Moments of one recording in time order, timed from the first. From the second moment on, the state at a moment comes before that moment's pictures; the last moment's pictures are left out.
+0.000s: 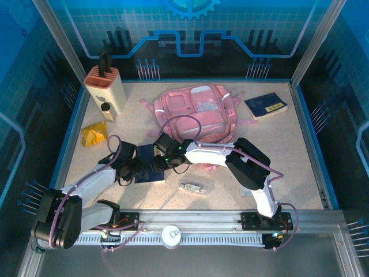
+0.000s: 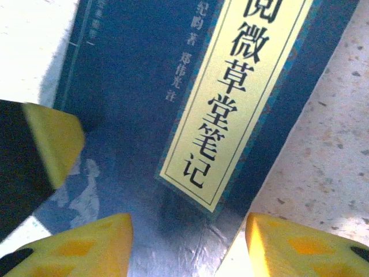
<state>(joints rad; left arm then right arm) -0.24 1.15 0.44 -0.45 0.03 -0.90 1.00 2.04 1.40 -0.39 -0.13 0.64</state>
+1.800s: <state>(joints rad) -0.35 1.14 0.44 -0.43 0.00 -0.96 0.97 2.01 1.43 -0.43 -0.13 0.66</state>
